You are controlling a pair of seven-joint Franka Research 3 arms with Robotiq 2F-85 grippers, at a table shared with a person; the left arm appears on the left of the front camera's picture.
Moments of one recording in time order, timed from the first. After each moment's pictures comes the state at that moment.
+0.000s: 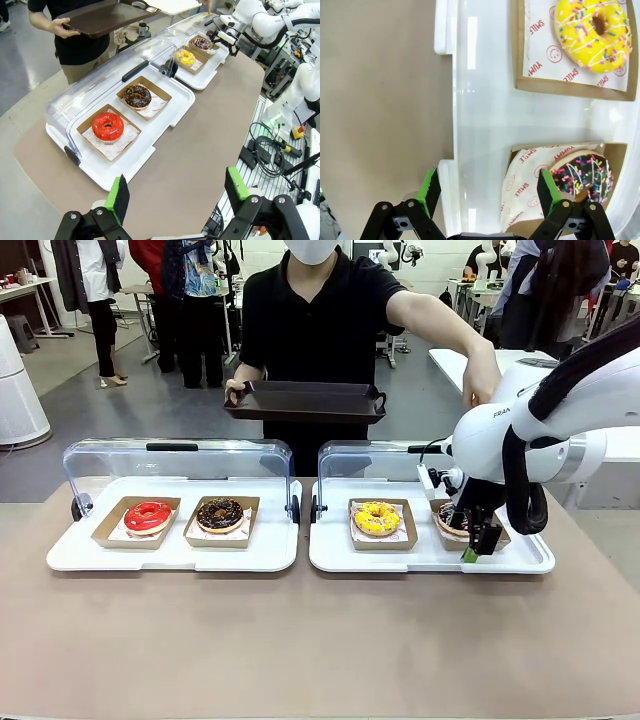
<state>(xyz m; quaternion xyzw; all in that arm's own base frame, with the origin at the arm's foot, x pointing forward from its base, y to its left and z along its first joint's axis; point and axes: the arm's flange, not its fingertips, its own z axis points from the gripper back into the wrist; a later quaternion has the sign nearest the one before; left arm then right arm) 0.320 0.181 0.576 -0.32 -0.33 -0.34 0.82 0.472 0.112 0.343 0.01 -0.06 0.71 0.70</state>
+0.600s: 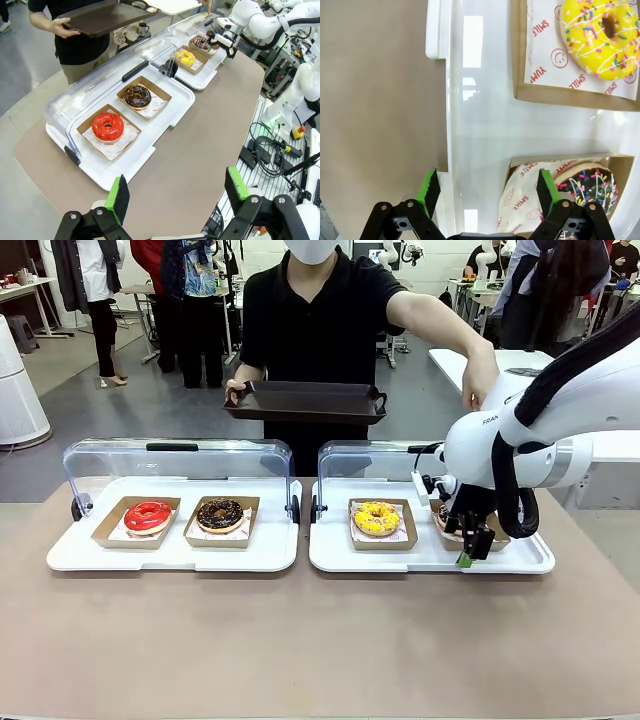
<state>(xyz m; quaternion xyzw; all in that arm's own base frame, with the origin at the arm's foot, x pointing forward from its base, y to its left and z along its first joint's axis) 0.320 0.181 0.576 -0.32 -0.33 -0.34 0.82 0.478 0.119 0.328 0.02 -0.05 0.72 0.69</state>
